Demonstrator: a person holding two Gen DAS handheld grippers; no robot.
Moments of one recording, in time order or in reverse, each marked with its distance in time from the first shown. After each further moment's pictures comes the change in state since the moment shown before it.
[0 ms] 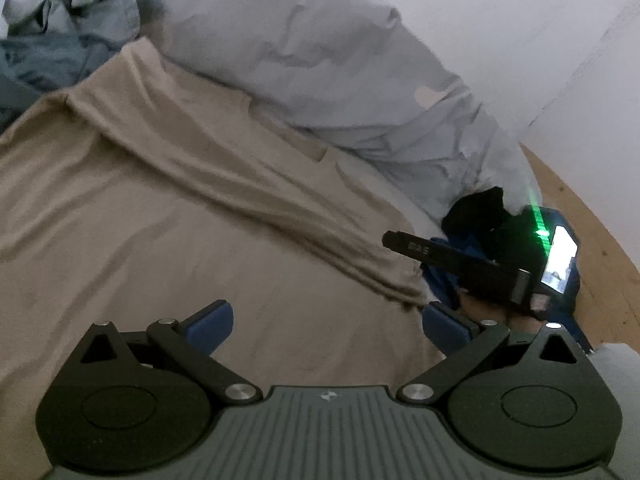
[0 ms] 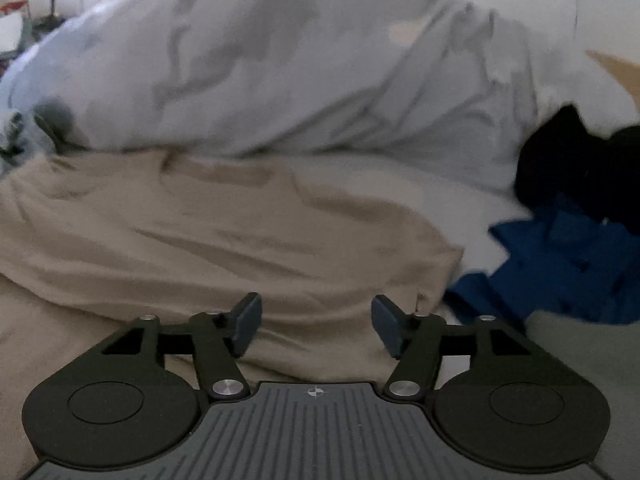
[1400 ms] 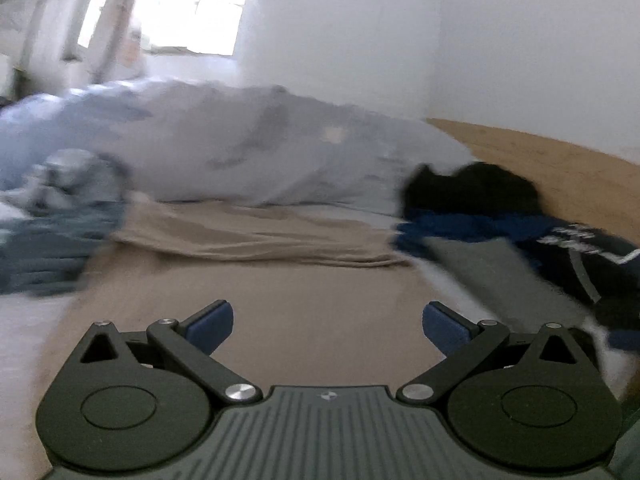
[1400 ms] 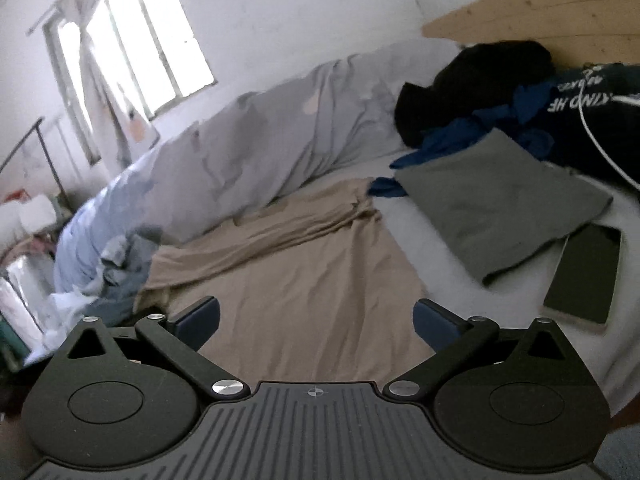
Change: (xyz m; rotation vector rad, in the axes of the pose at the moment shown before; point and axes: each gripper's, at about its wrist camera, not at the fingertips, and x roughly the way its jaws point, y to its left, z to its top) left arm -0.168 0.001 -0.091 0.523 -0.227 0.071; right arm -0.353 -0.006 -0.207 0.502 -0.233 0.063
